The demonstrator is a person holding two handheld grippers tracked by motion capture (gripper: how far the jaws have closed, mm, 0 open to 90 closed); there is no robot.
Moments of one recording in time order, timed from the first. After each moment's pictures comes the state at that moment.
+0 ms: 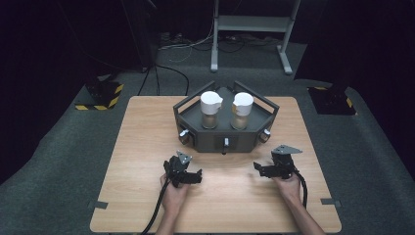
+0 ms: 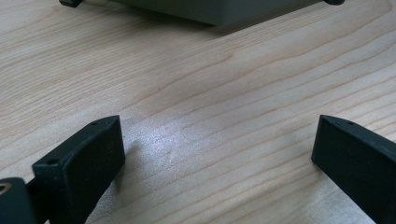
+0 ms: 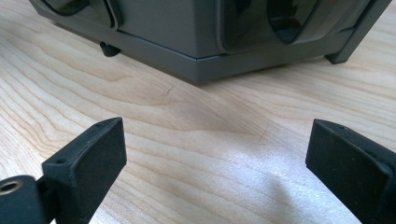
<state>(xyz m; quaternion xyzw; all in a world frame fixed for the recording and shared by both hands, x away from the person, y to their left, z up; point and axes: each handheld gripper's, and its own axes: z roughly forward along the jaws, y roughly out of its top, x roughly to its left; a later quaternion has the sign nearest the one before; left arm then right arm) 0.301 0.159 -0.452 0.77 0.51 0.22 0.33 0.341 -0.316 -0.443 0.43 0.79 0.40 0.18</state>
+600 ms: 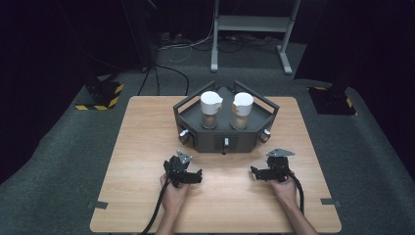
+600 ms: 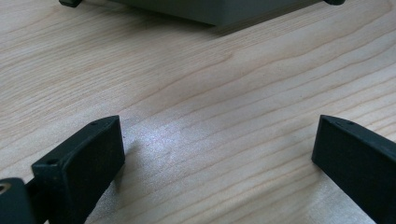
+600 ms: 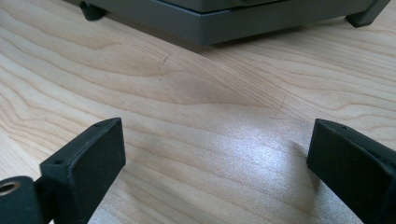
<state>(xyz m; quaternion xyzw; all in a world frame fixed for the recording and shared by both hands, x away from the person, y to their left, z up) 0.301 0.159 -0.452 0.77 0.51 0.22 0.33 0.340 -0.292 -0.450 0.44 0.81 0.35 0.19</state>
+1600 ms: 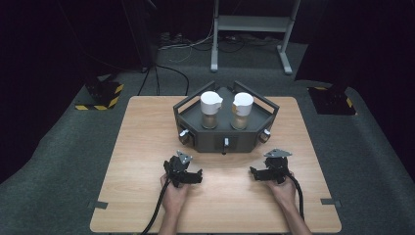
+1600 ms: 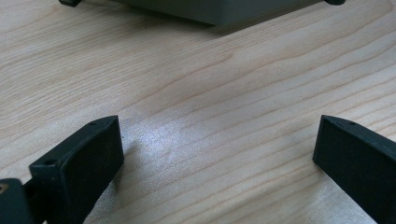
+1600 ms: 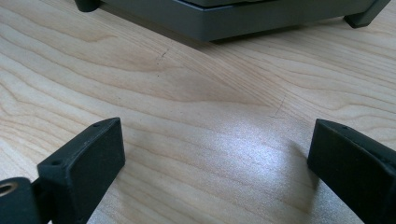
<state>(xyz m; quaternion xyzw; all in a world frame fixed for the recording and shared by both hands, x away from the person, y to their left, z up) 0.302 0.158 -0.452 0.77 0.51 0.22 0.33 0.339 -0.287 -0.449 0.44 0.81 0.34 0.20</state>
